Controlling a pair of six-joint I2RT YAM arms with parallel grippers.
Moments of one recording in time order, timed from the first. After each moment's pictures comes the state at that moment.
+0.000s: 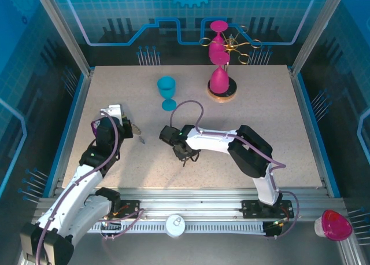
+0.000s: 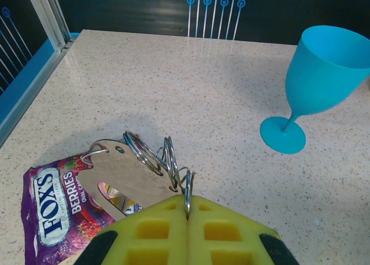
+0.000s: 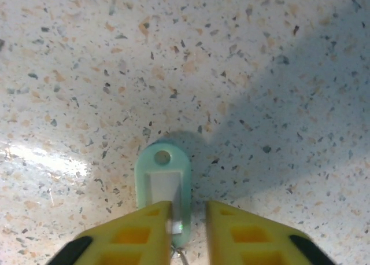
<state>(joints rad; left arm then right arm) -0.24 0.79 0.61 -0.26 -0.32 -0.21 0.99 2.03 1.43 -0.86 0.27 0.58</state>
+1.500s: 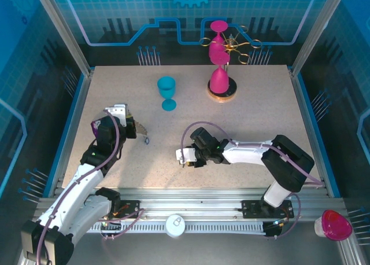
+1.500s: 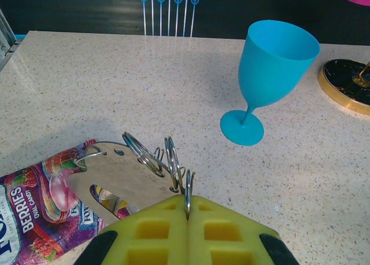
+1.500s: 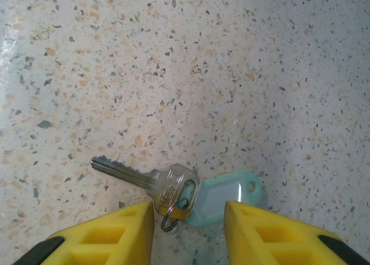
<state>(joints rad) -0.24 0.81 0.60 -0.21 -0.18 -0.19 0.86 1.65 0.79 -0.09 -0.17 -0.88</state>
